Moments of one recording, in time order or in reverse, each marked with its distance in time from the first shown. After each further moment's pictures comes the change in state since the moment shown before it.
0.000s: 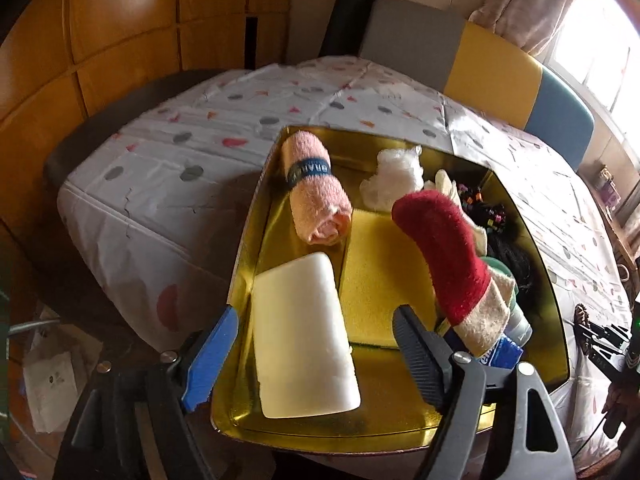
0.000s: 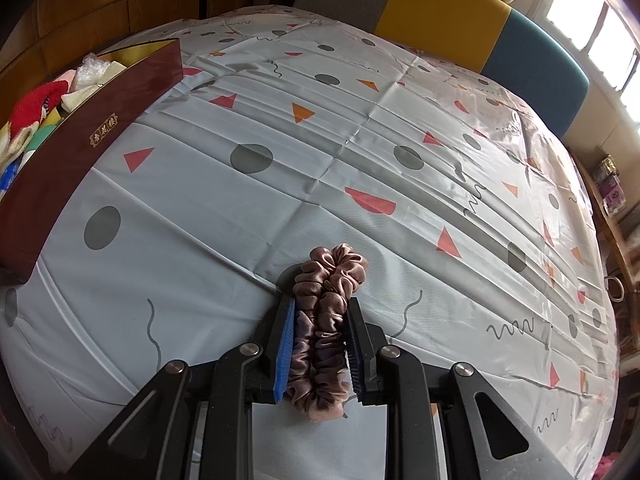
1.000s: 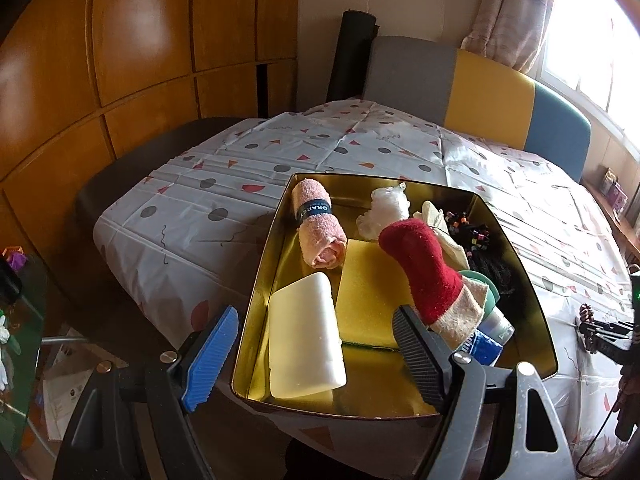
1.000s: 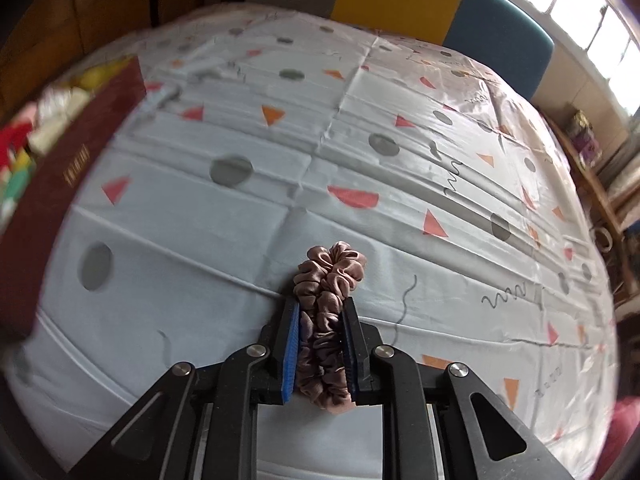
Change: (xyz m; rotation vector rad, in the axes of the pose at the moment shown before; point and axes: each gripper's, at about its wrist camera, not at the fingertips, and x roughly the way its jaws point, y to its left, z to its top) left arm -0.045 -0.015 -0.014 0.027 -0.149 0.076; right arm -0.011 0.002 0.011 0.178 0.035 -0.048
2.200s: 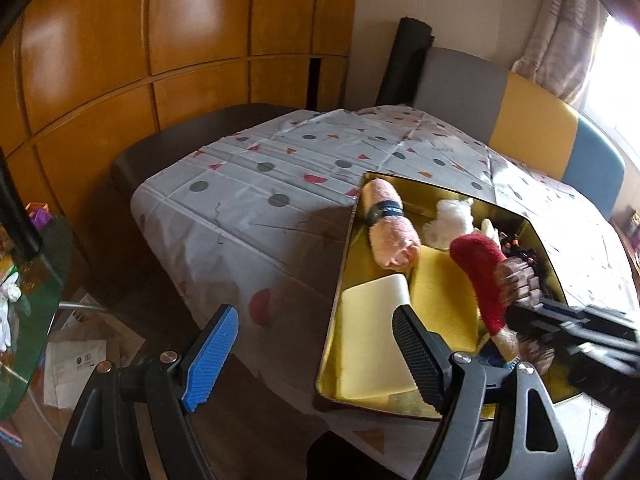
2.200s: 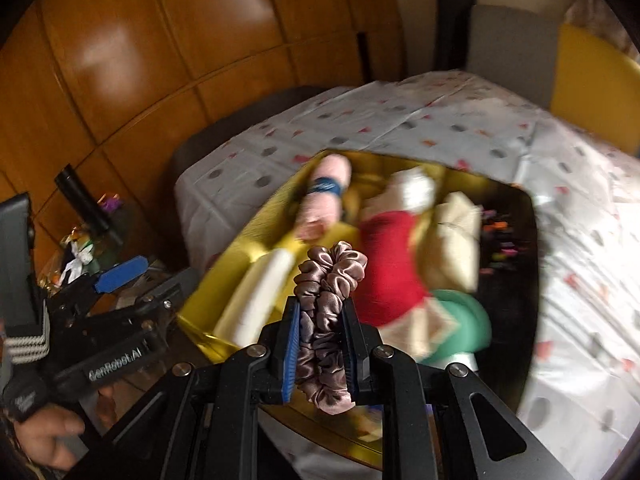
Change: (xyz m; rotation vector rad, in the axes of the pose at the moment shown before) left arm 0.004 0.055 -0.008 -0.146 0.003 0.087; right arm -0.095 0.271 0.051 -0.264 -0.147 0.597
